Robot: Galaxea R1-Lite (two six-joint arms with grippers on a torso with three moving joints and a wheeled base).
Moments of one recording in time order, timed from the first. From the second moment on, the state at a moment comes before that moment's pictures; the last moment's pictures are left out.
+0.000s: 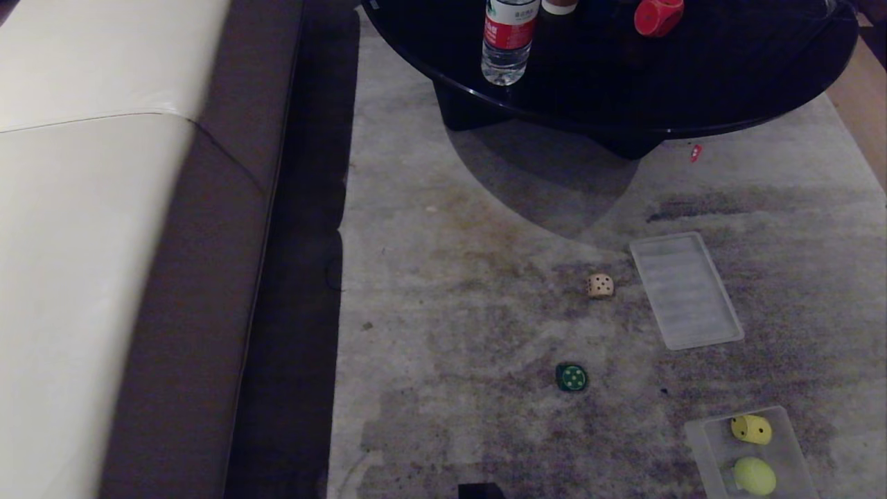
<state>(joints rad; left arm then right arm) 0.00 0.00 0.00 -0.01 0.07 -0.14 0.00 0.00 0.00 -0.01 0.00 0.04</state>
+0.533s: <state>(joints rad) 0.00 0.00 0.00 -0.01 0.07 -0.14 0.00 0.00 0.00 -0.01 0.00 0.04</state>
